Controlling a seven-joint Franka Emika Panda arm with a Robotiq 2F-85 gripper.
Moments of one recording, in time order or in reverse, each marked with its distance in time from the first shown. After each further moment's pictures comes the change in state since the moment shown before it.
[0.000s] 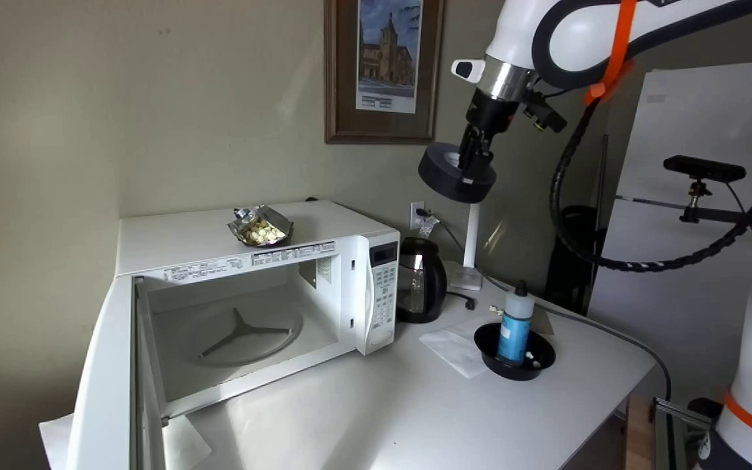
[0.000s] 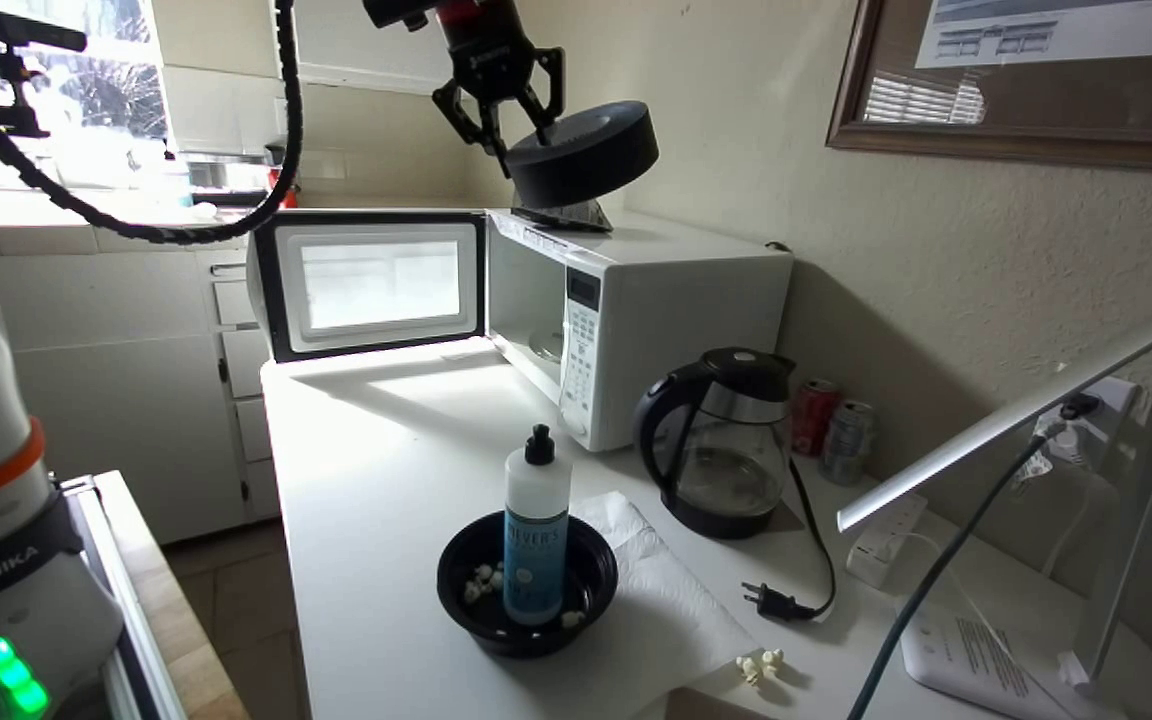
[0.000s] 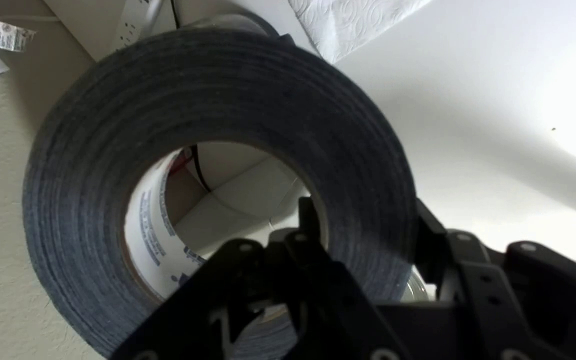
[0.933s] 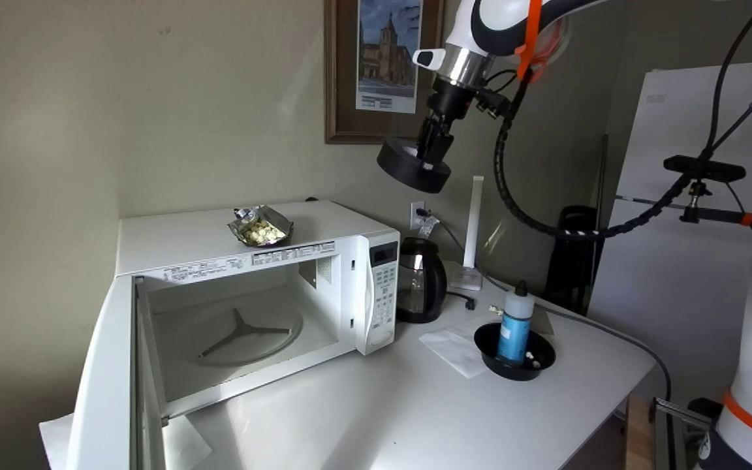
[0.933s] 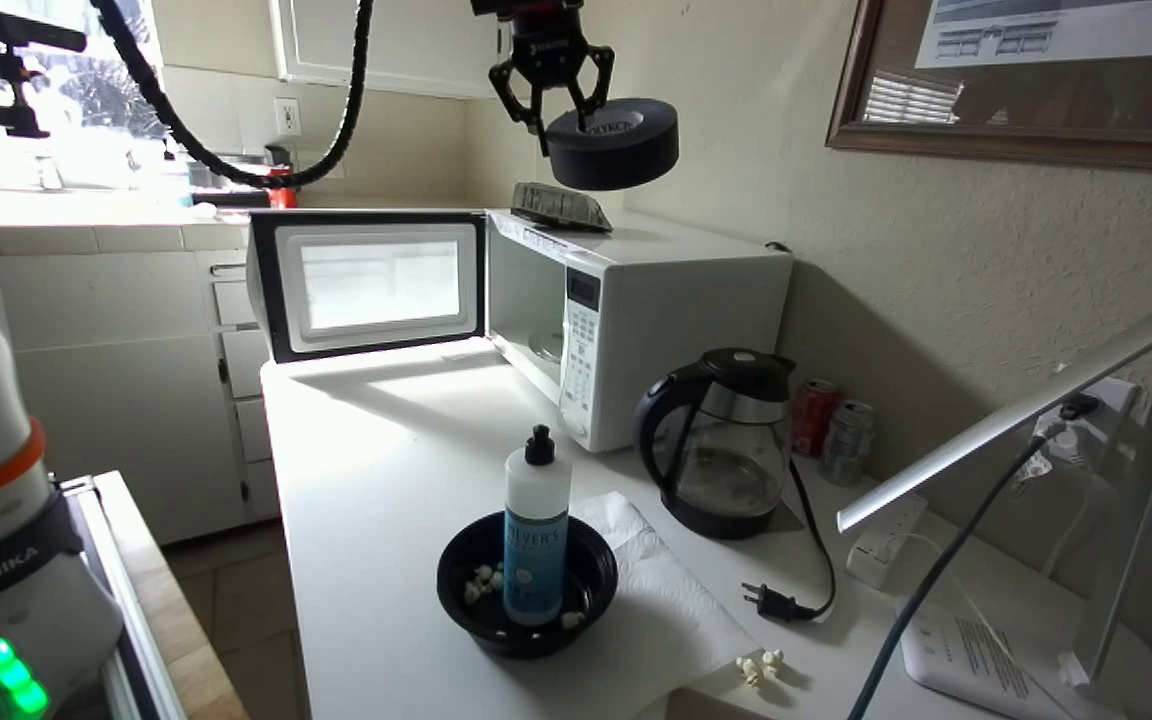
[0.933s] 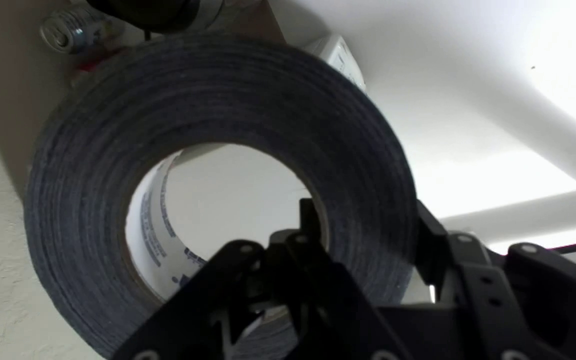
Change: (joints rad) arm 0.032 0.249 -0.042 0.264 0.280 -0.032 -0.298
